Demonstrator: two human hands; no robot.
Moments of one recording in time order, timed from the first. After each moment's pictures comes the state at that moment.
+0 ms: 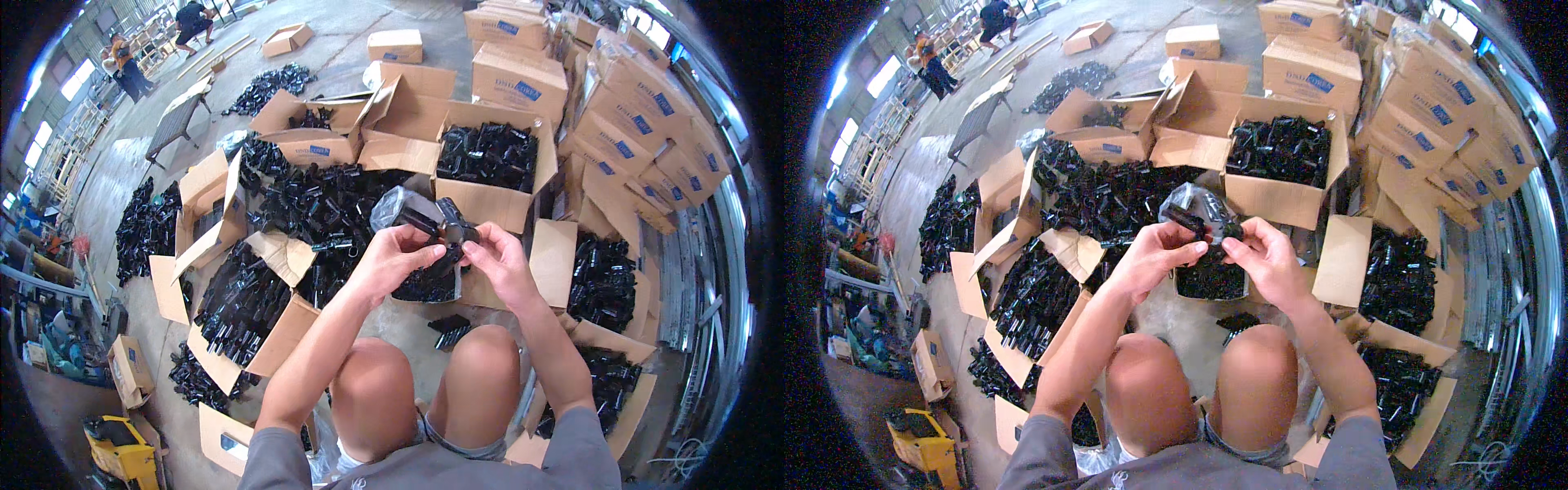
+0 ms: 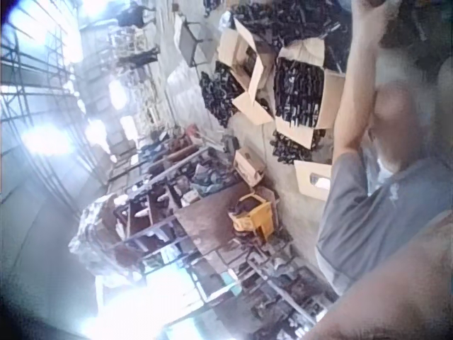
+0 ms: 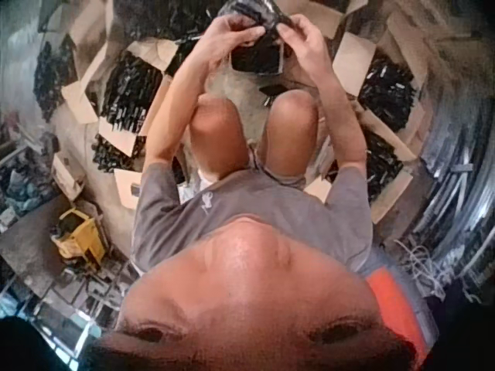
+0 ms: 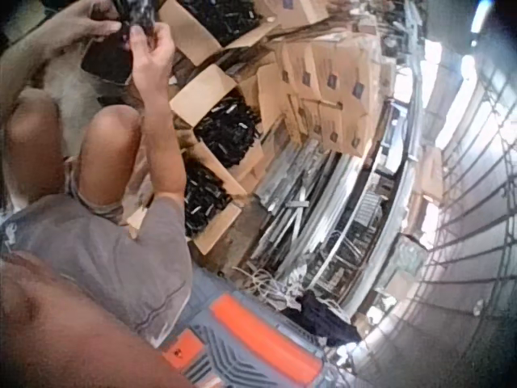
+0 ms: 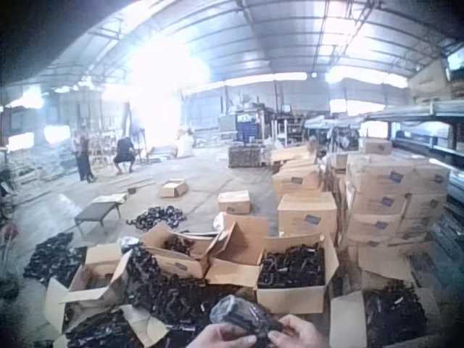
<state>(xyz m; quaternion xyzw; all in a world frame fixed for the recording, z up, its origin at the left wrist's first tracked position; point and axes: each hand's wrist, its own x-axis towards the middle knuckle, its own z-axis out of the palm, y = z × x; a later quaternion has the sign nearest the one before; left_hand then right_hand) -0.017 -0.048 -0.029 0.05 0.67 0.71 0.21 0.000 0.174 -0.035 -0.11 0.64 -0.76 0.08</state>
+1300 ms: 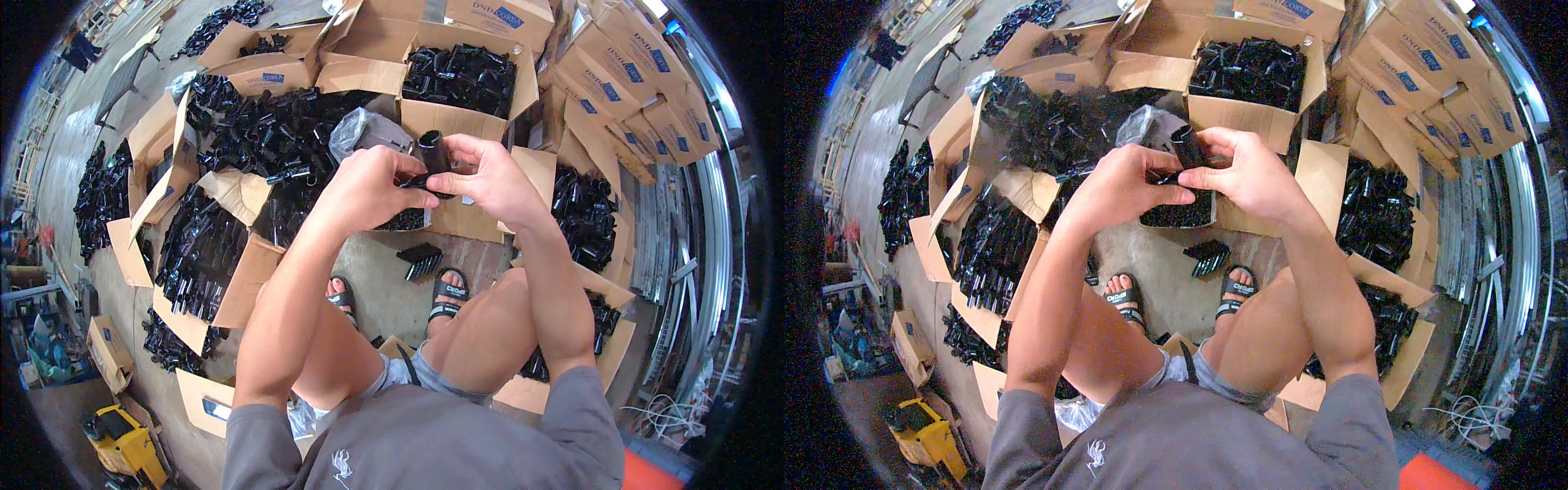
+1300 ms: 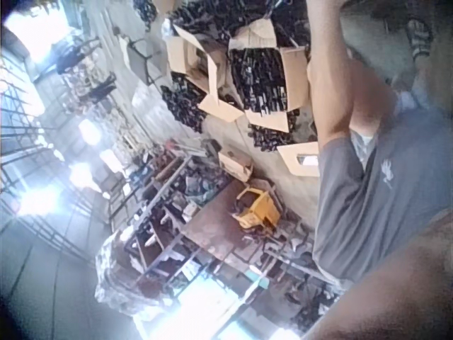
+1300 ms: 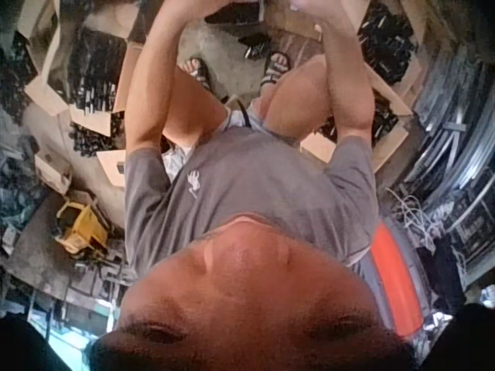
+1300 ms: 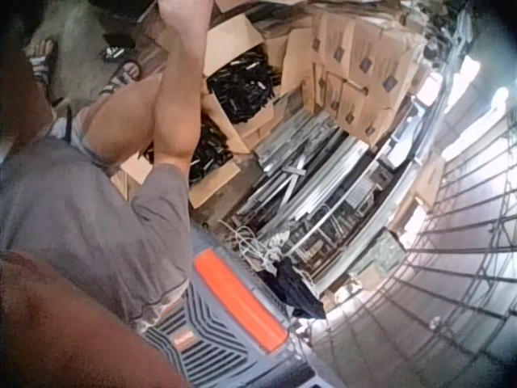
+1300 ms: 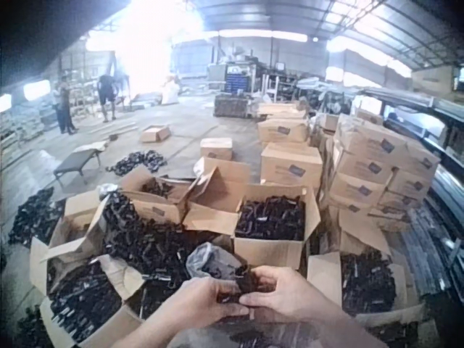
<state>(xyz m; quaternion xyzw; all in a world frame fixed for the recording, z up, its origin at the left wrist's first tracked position) -0.014 -0.034 -0.006 0.19 0.88 0.41 0.16 -0.012 0.177 -0.006 -0.12 0.76 -0.62 0.19</state>
